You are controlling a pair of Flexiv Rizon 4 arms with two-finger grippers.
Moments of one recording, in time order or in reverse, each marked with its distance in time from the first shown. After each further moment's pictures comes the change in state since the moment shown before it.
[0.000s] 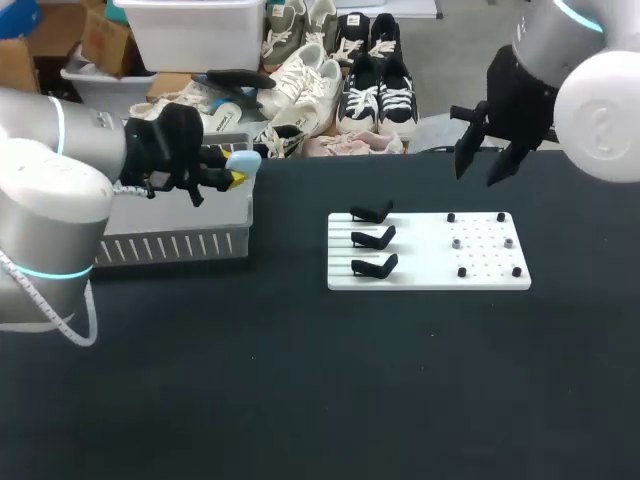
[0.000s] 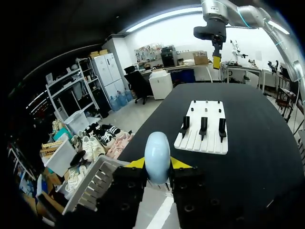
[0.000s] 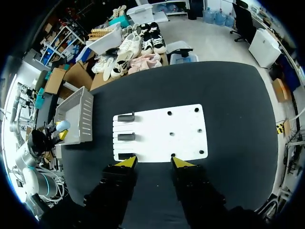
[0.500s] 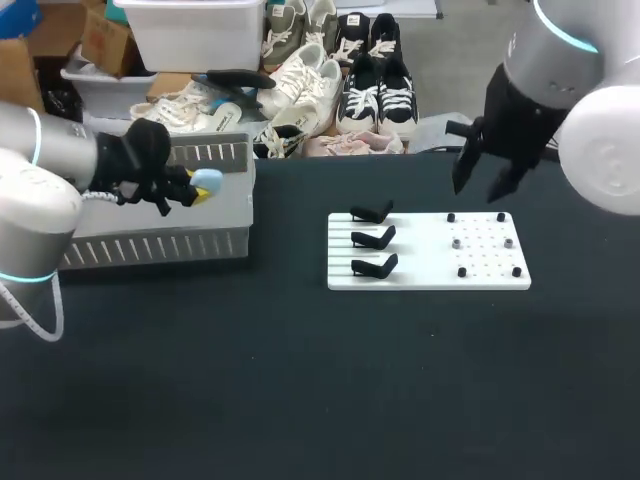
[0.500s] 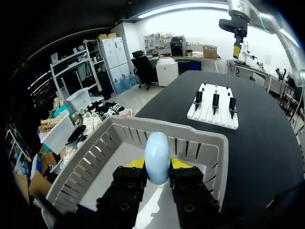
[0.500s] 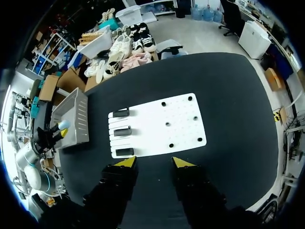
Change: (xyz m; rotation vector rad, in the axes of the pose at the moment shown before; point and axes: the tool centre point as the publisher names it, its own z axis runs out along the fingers) left arm 0.076 0.032 -0.001 0.014 0.104 -0.114; right arm 0.025 0.000 0.000 0.043 -0.013 0.084
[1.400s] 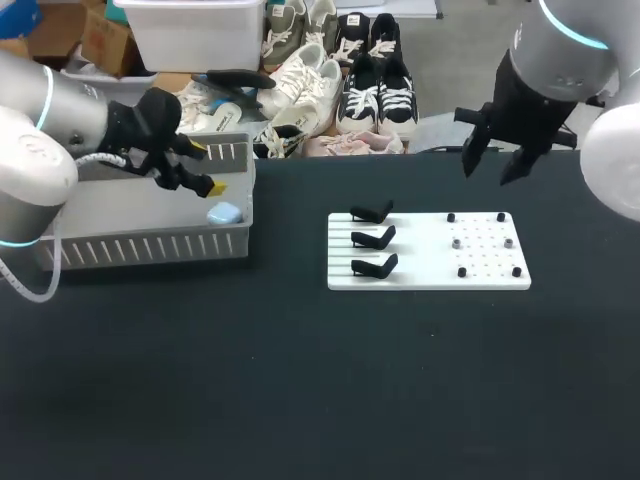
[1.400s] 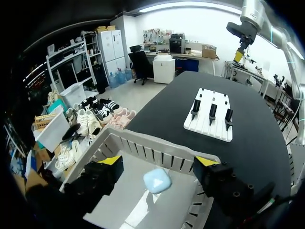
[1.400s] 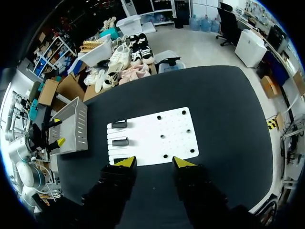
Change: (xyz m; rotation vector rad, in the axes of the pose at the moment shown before) left arm -0.040 -0.003 -0.009 0.066 0.041 -0.036; right arm -0.021 -0.009 -0.018 0.024 -0.099 -0.021
